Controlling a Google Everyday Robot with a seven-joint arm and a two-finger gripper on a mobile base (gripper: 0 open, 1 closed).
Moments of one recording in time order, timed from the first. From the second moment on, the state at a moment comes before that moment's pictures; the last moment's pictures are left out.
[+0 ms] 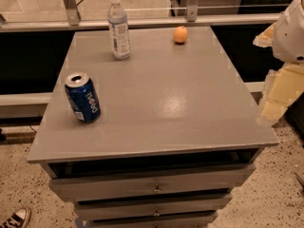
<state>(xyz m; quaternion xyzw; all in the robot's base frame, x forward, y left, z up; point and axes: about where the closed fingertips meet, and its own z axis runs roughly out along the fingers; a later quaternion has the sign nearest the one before) 0.438 -0.216 0.979 -0.60 0.78 -0.04 0.16</state>
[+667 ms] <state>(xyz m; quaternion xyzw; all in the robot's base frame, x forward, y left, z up) 0.462 -0.193 0.977 -0.61 0.77 -0.02 0.20</state>
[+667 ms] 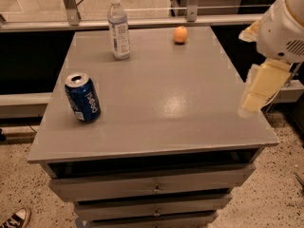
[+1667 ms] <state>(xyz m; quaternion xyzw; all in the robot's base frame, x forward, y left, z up) 0.514 -0.122 0.966 -0.62 0.73 0.03 0.27</state>
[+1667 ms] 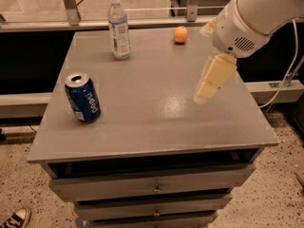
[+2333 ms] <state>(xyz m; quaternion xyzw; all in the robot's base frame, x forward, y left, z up) 0.531 -0.098 0.950 -0.61 0.73 0.07 0.31</state>
